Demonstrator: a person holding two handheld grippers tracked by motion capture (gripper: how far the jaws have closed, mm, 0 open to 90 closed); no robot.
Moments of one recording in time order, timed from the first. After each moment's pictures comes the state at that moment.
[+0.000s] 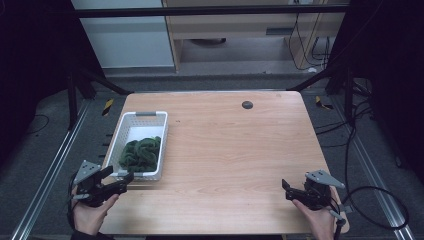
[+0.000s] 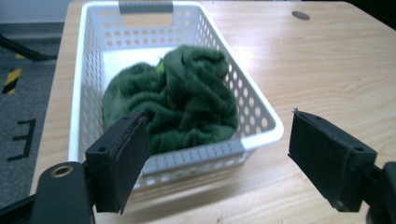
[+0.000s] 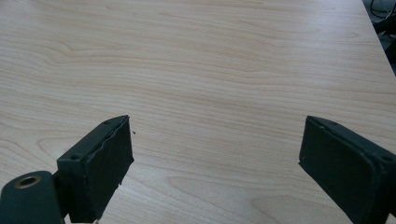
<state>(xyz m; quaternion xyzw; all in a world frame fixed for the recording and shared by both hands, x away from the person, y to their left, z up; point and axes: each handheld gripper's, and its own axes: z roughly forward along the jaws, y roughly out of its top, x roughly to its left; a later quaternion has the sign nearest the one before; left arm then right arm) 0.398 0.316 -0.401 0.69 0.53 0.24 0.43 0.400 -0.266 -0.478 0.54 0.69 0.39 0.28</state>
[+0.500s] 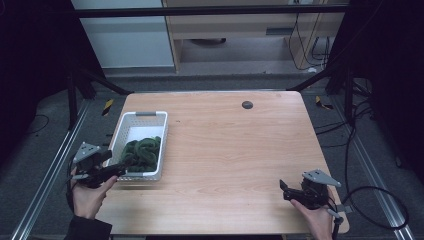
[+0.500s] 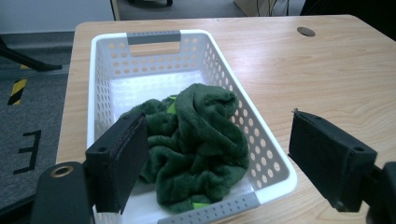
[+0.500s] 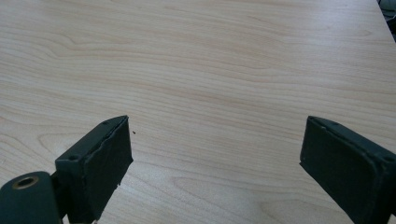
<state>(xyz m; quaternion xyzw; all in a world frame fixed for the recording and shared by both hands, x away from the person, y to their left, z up) 0.433 0.320 -0.377 0.70 0.52 0.25 0.43 0.404 -0.261 -0.482 0.54 0.70 0.38 0.27</state>
